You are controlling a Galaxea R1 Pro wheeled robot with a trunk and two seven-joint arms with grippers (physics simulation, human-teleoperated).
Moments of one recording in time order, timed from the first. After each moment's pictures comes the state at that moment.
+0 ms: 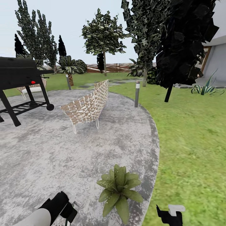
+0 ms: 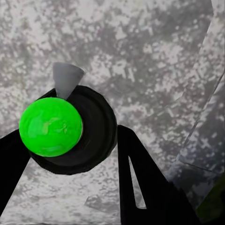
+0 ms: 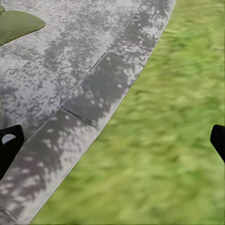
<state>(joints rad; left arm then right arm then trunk) -0.63 0.03 0.09 -0.24 -0.68 0.50 -0.45 -0.46 -0.13 0.56 -0.02 -0.63 -0.56 0.04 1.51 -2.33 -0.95</state>
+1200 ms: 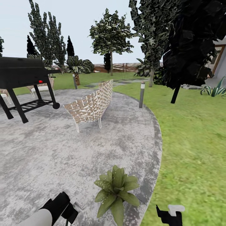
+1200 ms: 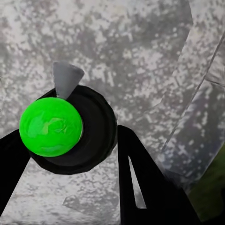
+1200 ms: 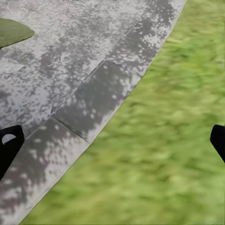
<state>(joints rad) -0.62 0.02 0.08 -0.24 -0.68 0.51 -0.44 -0.46 -0.12 0.56 -0.02 -0.63 -0.56 0.04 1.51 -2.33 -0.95</state>
